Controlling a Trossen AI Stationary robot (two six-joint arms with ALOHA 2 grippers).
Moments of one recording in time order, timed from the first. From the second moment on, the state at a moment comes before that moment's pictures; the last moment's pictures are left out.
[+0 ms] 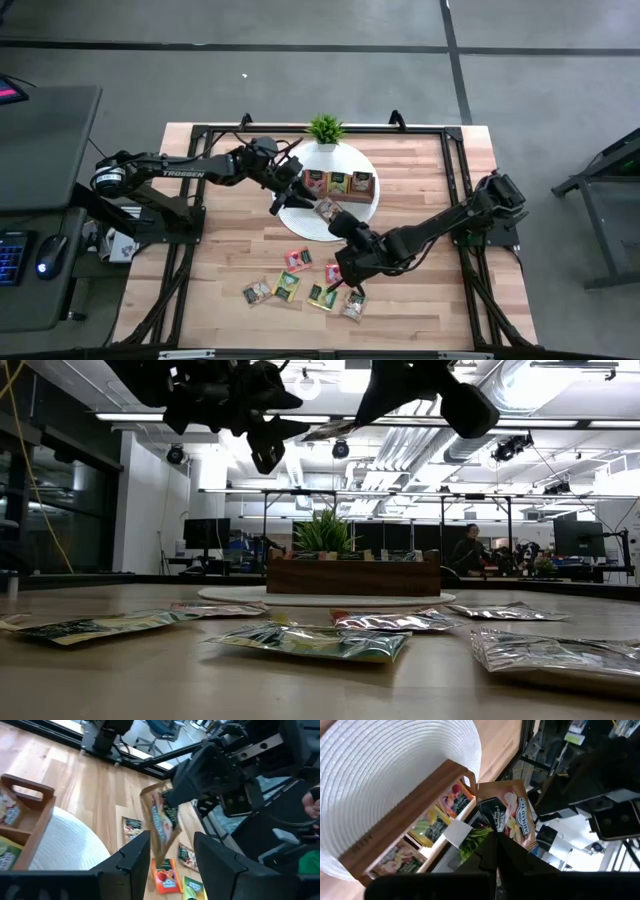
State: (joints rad) left arm 0.28 1.38 0.83 0.23 0.70 -0.30; right arm 0.42 1.79 1.41 -0.72 1.04 -0.88
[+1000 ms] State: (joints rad) left arm 0.28 1.41 0.83 0.24 0.69 -0.34; right arm 0.39 1.79 1.41 -0.56 1.04 -1.07
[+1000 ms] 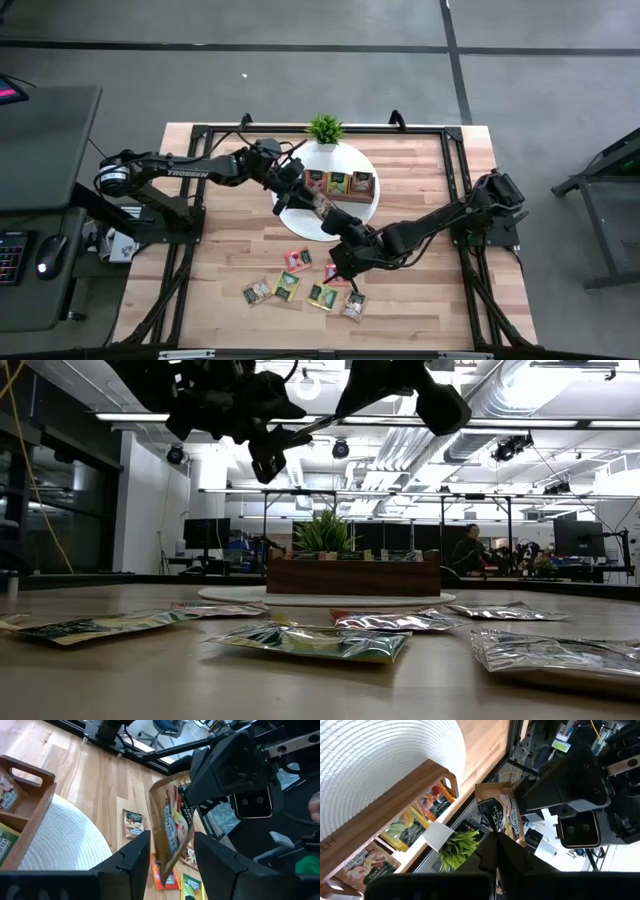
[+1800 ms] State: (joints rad) left arm 0.28 1.41 0.83 0.31 0.67 -0.31; right arm 0.39 1.79 1.41 -0.54 1.06 -0.86
